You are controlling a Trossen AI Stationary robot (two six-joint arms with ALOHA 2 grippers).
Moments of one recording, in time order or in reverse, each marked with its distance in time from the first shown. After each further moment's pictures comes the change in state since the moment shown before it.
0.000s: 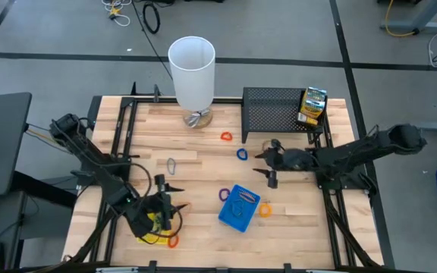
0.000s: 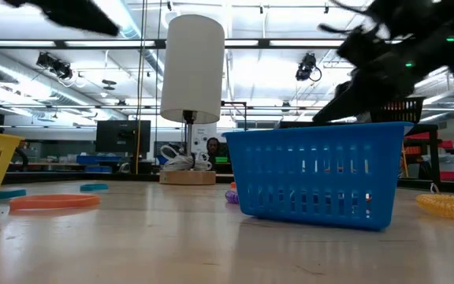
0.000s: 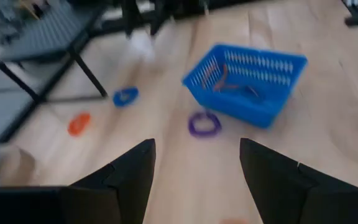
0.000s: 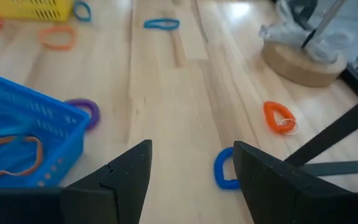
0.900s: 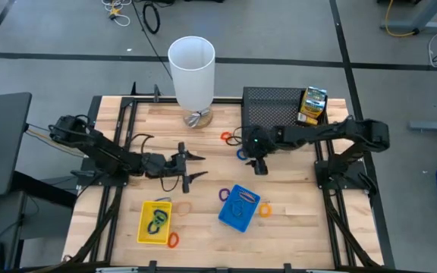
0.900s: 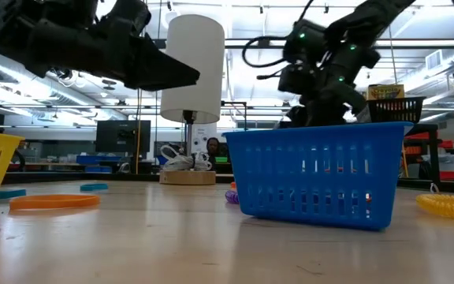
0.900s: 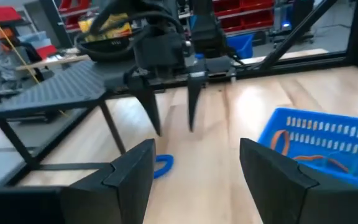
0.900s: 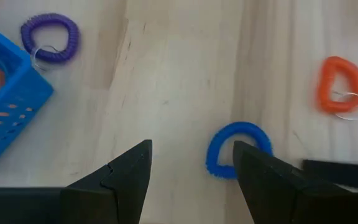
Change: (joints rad) left arm 0.598 0.029 -0.451 1.220 0.565 0.626; right arm -0.304 0.431 0.495 -0.567 -0.391 -0.302
